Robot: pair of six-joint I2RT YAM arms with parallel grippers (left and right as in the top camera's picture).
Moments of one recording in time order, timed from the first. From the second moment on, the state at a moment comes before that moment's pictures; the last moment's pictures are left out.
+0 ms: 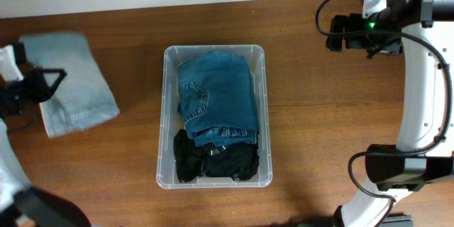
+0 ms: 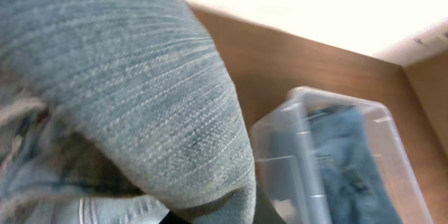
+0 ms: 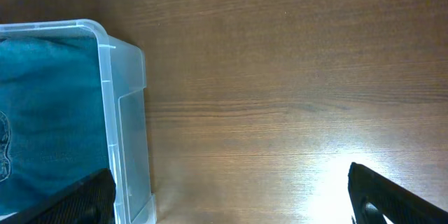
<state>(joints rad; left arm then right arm) 0.64 1.73 1.54 -0.87 0.88 0.27 -0.10 1.90 2.36 -1.69 -0.13 0.03</state>
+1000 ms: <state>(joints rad) -0.10 1.19 1.54 -1.16 0.73 0.05 -0.10 1.90 2.36 -1.69 -0.13 0.03</state>
